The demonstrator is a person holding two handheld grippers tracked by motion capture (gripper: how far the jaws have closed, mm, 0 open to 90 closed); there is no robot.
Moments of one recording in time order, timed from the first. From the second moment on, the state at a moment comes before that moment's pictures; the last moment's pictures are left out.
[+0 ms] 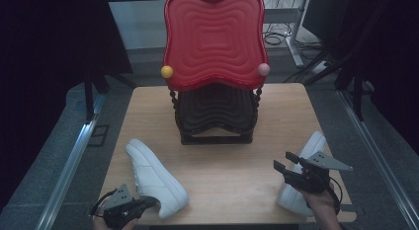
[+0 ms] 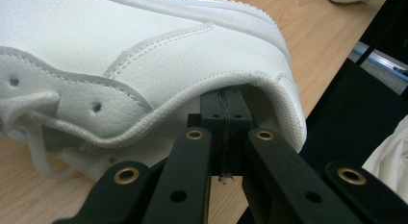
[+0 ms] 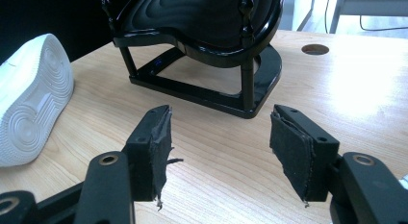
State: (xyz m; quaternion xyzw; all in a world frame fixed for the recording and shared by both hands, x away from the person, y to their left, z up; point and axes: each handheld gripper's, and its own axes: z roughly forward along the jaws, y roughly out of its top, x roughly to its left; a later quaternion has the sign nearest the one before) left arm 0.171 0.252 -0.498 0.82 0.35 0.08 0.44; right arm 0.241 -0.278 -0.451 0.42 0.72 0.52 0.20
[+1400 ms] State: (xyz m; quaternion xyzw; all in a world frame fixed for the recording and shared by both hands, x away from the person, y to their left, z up) left arm 0.265 0.173 -0.487 0.83 0.35 0.03 0.43; right arm 0.239 -0.293 -0.458 0.44 0.71 0.51 0.20
